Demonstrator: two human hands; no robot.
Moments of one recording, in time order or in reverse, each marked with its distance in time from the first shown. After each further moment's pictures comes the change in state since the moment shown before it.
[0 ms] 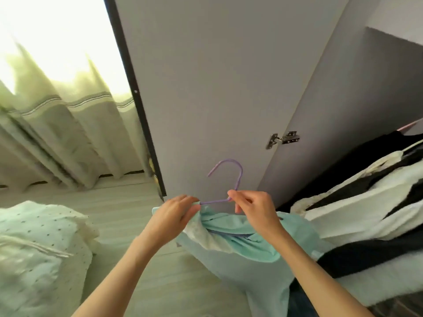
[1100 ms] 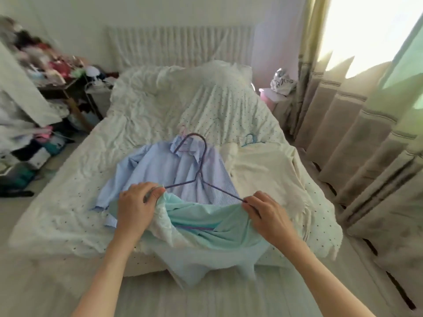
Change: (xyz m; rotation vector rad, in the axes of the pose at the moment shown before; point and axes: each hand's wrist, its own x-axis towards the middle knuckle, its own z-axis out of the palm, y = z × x) left_hand -0.523 -0.036 -0.151 0.550 1.374 -1.501; right_hand -0.160 -0.224 0.471 -0.046 -1.157 -1.466
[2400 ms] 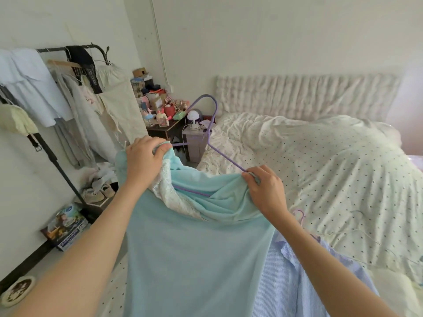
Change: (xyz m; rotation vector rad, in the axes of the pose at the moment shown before) left_hand 0.470 -0.375 -0.182 0.386 0.397 -0.041; right_hand 0.574 -0.257 0.290 0.446 0.129 -0.081
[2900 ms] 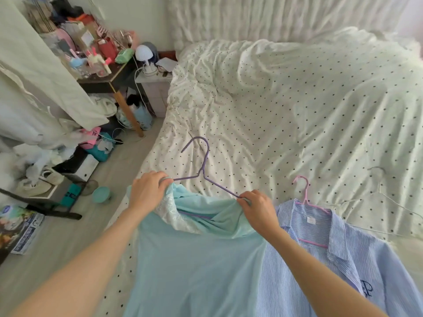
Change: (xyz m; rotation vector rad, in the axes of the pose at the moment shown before) left_hand -0.042 -0.120 0.321 0.186 -0.703 -0.080; right_hand 0.029 0.258 0.166 -0.159 -0.401 0.483
